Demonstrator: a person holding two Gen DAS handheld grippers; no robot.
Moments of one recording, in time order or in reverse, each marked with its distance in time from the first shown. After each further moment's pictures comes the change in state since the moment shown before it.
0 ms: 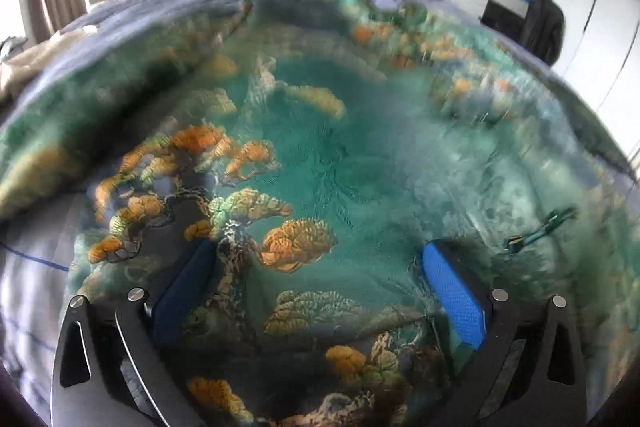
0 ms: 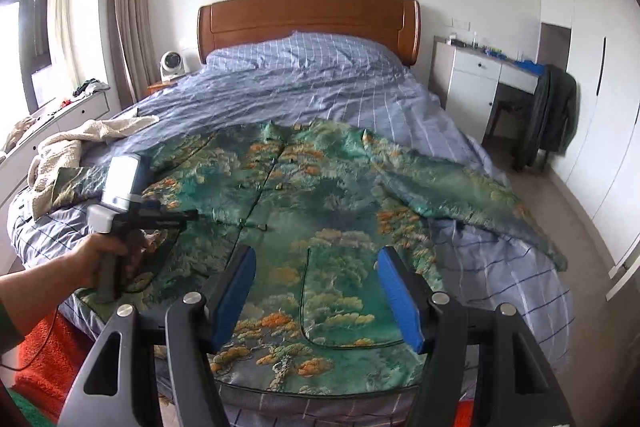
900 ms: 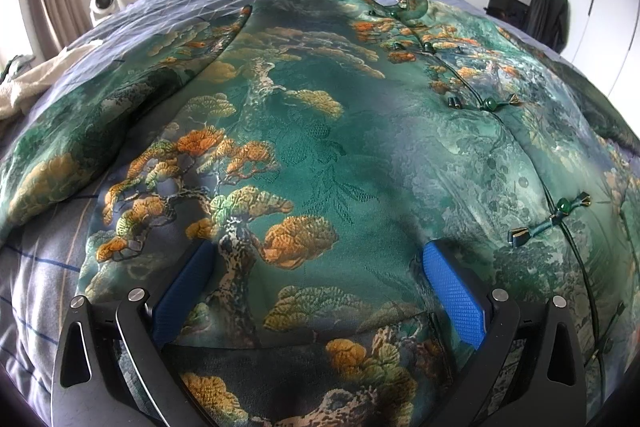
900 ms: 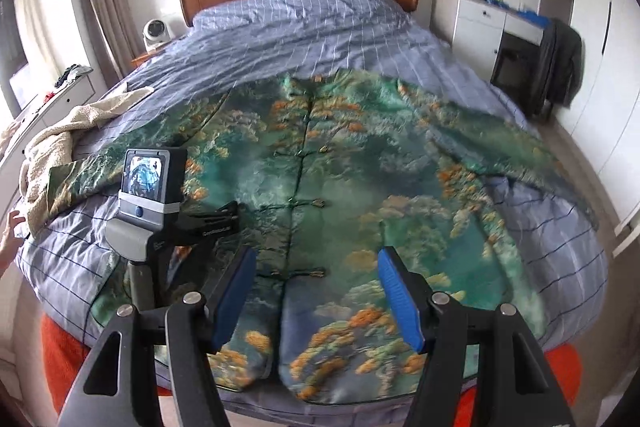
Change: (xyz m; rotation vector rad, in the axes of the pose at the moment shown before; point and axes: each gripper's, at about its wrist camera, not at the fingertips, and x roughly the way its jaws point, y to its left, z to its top) left arm -0.007 -0.008 -0.004 0.042 -0.002 0.062; right arm 0.057 0.086 0.023 0.093 0.200 -0.010
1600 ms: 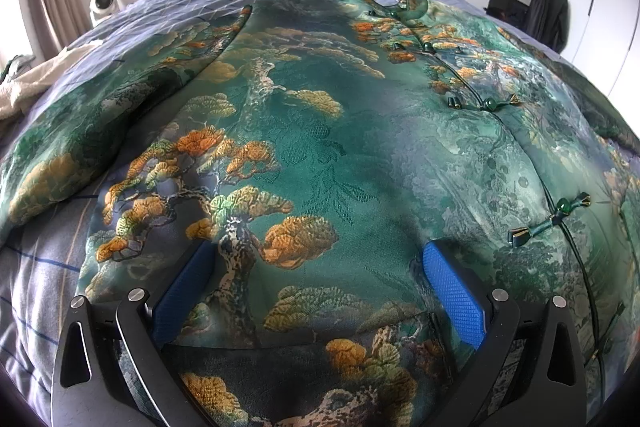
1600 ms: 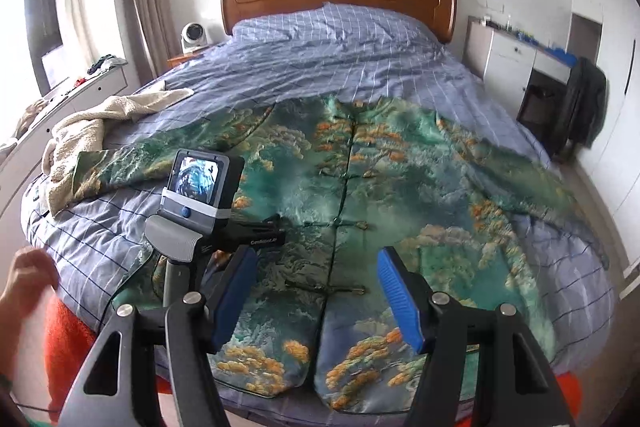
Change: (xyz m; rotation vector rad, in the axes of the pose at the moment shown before) left arm 0.000 0.000 0.000 0.000 0.000 0.000; right arm -0.025 0.032 -0.005 -0.139 -0.119 0.055
